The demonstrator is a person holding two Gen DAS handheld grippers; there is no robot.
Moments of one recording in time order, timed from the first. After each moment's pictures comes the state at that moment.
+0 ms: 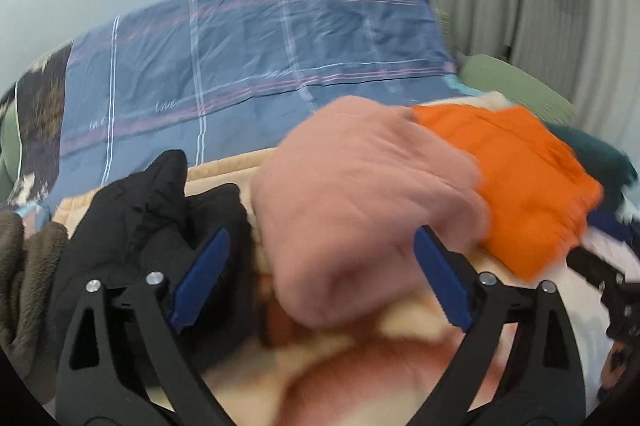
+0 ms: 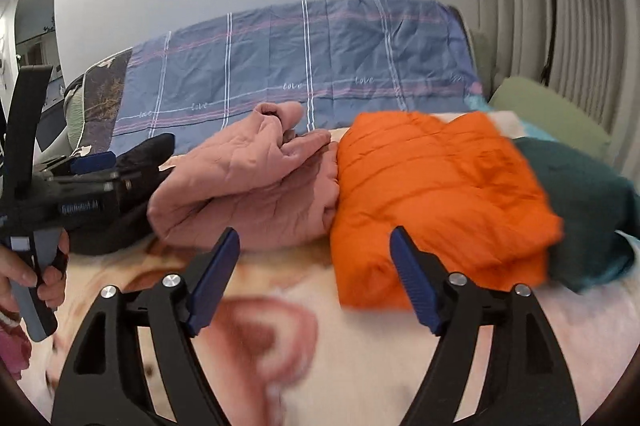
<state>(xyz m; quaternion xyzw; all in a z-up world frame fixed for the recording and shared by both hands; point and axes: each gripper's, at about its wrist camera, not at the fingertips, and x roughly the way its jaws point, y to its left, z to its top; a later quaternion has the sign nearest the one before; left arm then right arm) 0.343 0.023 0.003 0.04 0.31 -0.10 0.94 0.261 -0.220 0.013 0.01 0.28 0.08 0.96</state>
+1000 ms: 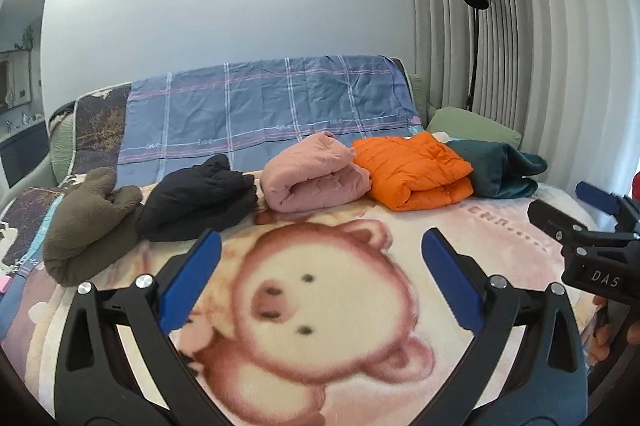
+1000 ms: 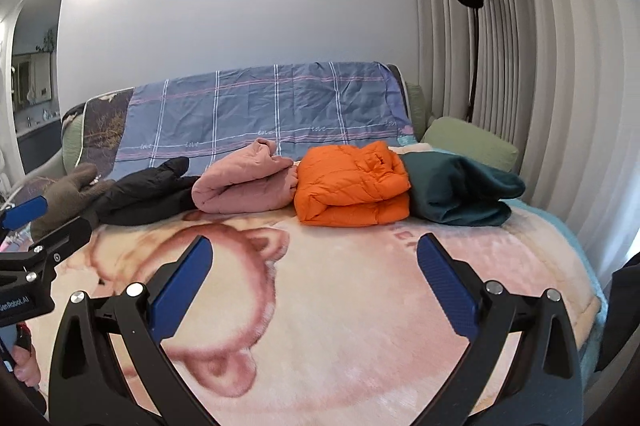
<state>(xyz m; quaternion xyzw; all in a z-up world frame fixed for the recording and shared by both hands) 0.009 -0.003 0.053 0.03 0.19 -0.06 0.98 0.003 -0.243 0.062 0.00 0.19 0.01 0.98</state>
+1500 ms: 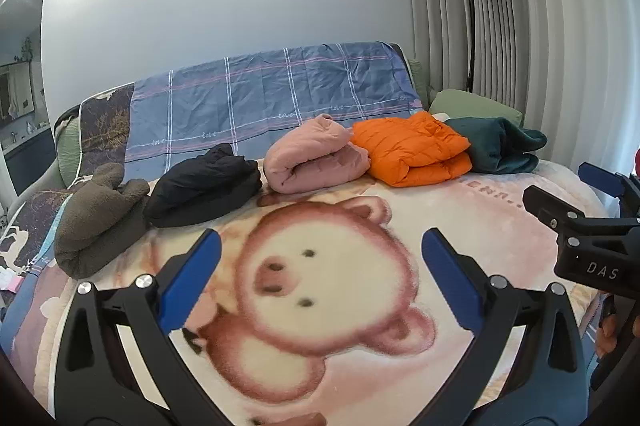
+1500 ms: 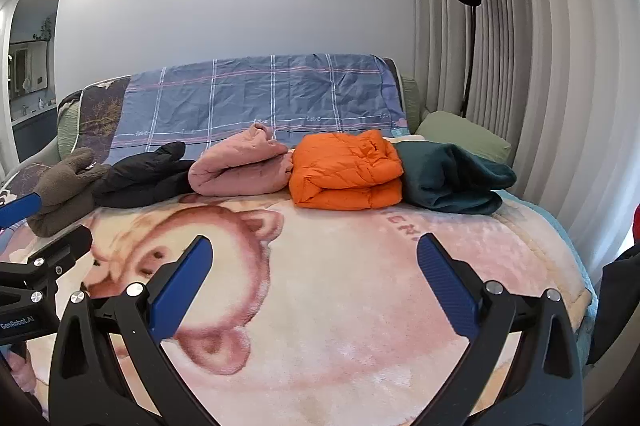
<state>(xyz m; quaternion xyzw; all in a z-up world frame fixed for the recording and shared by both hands) -0.011 -0.015 0.039 0.05 0.21 -0.06 0.98 -0.011 -0.241 0.050 -0.01 0.20 -0.01 0.98</state>
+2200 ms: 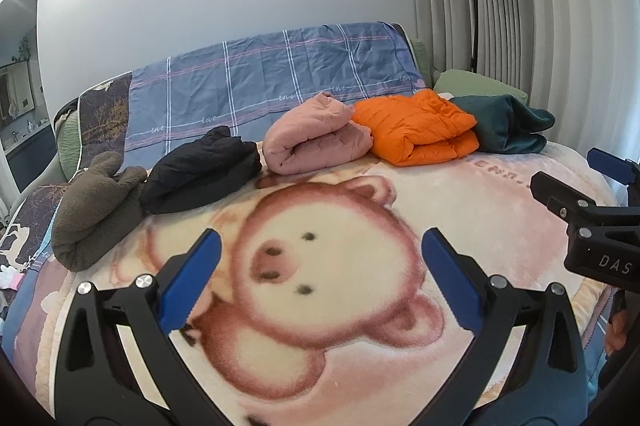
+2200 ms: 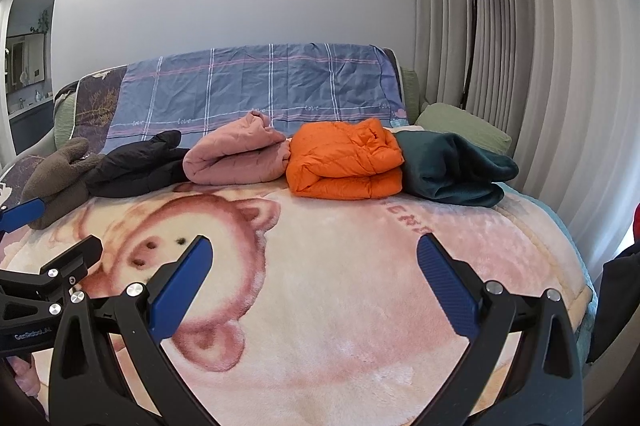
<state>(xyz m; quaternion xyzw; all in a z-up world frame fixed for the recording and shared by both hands) 0.005 -0.020 0.020 0.06 0.24 -0.05 0.97 0.000 -0.240 0.038 -0.02 0.22 -0.01 0.98</state>
